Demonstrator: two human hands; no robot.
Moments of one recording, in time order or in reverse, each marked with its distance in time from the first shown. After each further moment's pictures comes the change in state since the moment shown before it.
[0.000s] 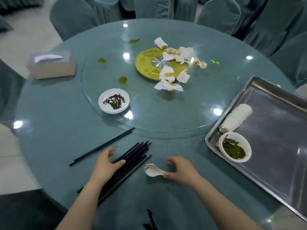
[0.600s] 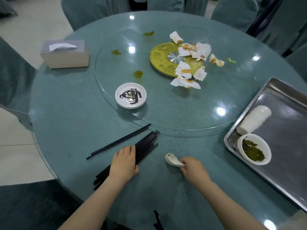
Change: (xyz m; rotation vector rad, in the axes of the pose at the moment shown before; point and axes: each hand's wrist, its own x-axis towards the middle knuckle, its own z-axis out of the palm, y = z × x) left_hand 0.021 -0.038 0.009 0.984 0.020 0.468; right_hand 0.013 -0.021 0.034 -0.169 0.137 0.054
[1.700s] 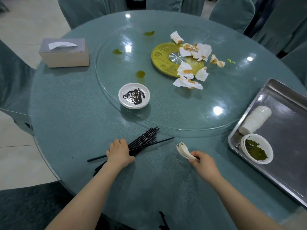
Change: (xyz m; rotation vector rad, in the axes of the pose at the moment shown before) left_hand 0.036 -0.039 -0.027 -0.253 -0.253 -0.302; right_hand -0.003 -0.002 -0.022 0.307 0.119 0.127
